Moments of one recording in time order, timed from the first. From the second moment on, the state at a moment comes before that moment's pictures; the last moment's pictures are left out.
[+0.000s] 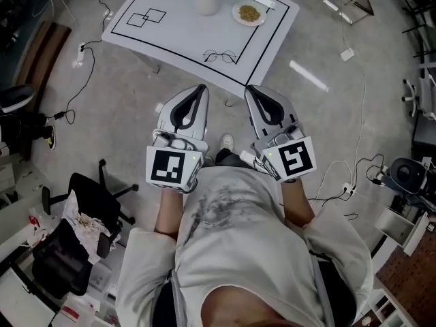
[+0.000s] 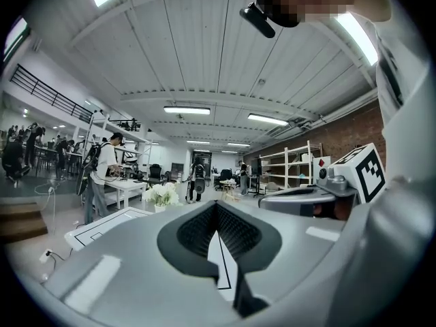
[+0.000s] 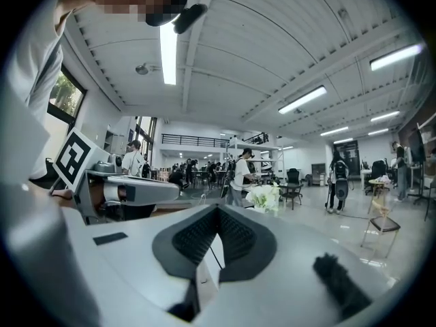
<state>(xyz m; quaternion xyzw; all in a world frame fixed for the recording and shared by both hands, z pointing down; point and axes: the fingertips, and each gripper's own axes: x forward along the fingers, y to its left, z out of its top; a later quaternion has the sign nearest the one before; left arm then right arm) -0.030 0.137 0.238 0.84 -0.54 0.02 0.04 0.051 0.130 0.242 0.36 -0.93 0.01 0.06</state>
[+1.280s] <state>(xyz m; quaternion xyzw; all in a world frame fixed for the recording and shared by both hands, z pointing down) -0.071 0.016 0.286 0.87 -0.49 0.06 0.09 0.009 0.006 0.282 0.40 -0.91 0.03 0.10</state>
